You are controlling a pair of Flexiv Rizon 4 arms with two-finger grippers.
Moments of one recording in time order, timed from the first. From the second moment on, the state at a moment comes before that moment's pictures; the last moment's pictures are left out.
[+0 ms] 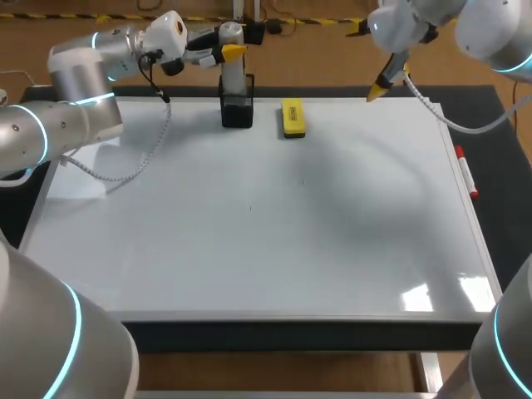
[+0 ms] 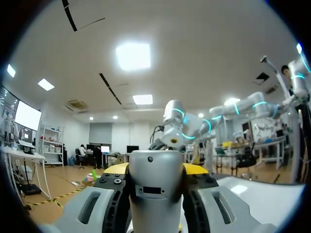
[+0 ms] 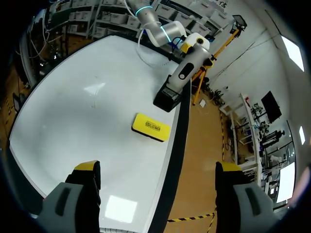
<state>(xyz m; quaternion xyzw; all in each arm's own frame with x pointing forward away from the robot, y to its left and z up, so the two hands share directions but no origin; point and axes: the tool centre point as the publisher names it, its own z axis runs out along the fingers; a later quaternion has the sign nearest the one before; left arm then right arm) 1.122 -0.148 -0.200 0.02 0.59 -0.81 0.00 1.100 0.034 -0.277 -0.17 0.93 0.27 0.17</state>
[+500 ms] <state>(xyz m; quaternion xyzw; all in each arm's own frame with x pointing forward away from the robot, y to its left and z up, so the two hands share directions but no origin) 1.125 -0.150 -0.220 0.02 0.59 -0.80 0.00 1.100 0.034 -0.277 -0.17 0.93 0.27 0.17</state>
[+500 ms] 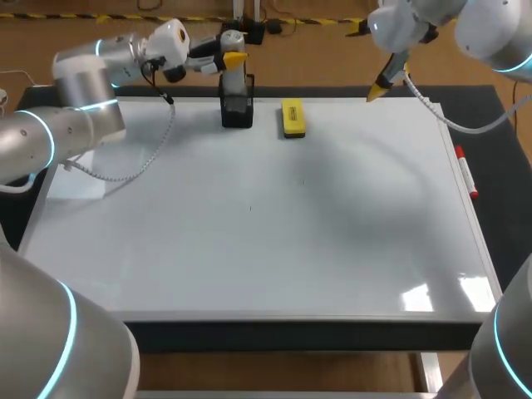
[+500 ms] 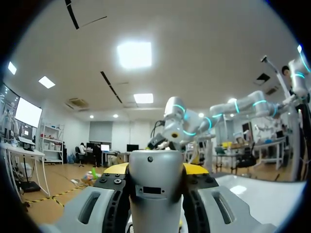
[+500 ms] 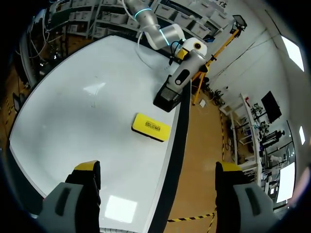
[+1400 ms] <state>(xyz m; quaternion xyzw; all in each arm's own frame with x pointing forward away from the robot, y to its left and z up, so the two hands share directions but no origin) 1.130 -0.151 -0.241 0.03 0.61 -0.80 -0.01 1.100 0.034 -0.277 -0.17 0.93 0.27 0.17</state>
